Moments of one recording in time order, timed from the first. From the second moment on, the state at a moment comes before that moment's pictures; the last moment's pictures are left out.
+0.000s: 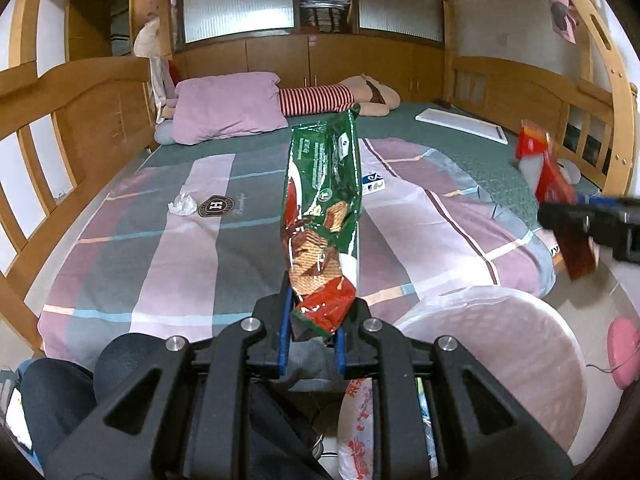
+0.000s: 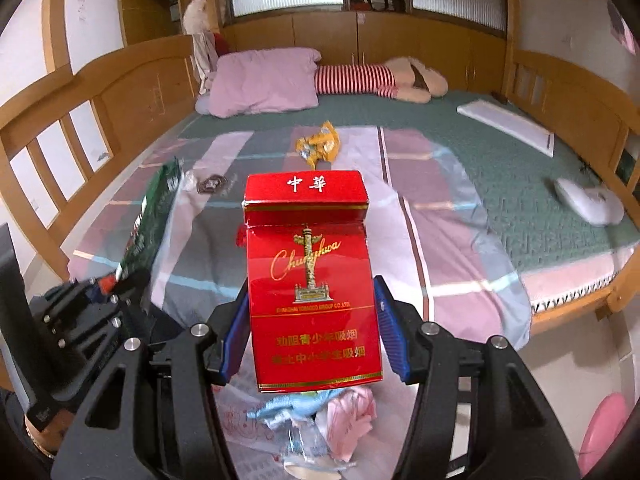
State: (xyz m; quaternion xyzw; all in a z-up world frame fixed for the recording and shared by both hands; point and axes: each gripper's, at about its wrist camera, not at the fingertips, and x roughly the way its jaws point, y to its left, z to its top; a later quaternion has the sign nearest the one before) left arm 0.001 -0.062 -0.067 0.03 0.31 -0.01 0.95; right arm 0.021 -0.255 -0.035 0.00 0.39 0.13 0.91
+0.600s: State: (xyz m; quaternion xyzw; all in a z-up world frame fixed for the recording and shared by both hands) left arm 0.005 -0.076 -0.079 0.04 0.33 -0.05 0.94; right arm 0.012 -0.301 -0.068 0.07 0.44 0.05 0.89
